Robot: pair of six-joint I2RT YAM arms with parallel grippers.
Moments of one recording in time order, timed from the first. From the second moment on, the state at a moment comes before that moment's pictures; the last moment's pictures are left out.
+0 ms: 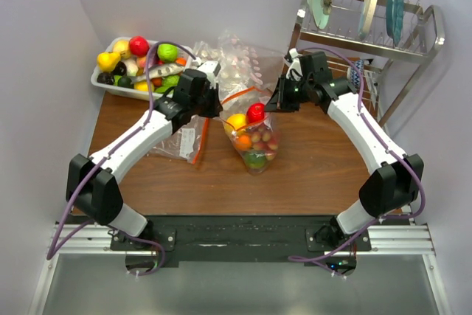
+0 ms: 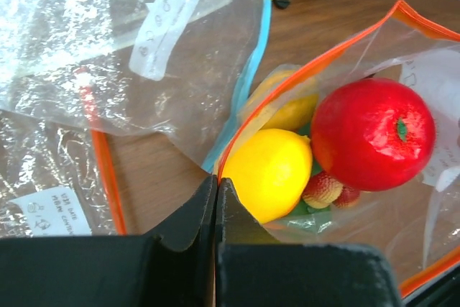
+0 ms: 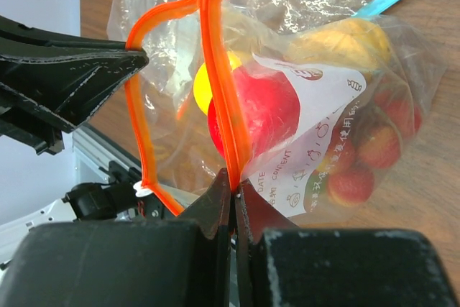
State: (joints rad) left arm -0.53 1.52 1.29 -0.39 0.03 -0.34; right arm 0.35 1.57 1.53 -0.75 -0.44 0.49
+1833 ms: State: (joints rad) left arm -0.60 1.20 0.73 0.24 0.09 -0.80; right arm 0.60 1.29 1.31 -0.60 -0.30 0.32
